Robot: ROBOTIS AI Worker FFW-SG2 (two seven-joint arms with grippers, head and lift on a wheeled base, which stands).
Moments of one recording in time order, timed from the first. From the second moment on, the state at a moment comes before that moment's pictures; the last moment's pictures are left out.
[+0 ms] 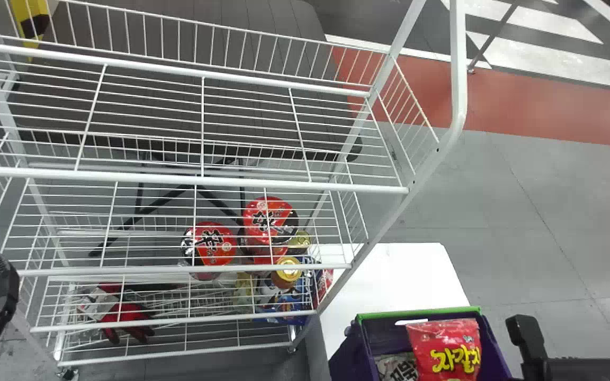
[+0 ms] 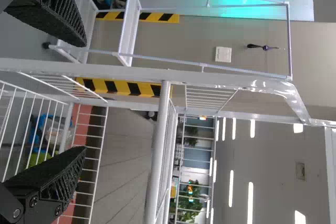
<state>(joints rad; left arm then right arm) 0.53 0.22 -0.19 -1.67 0.18 -0.48 0.38 0.23 -0.45 -0.46 -1.19 0.15 0.94 0.73</state>
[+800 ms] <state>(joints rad) 0.54 0.22 -0.19 -1.67 0.17 -0.48 0.38 0.23 -0.45 -0.45 -1.19 0.15 0.93 0.73</state>
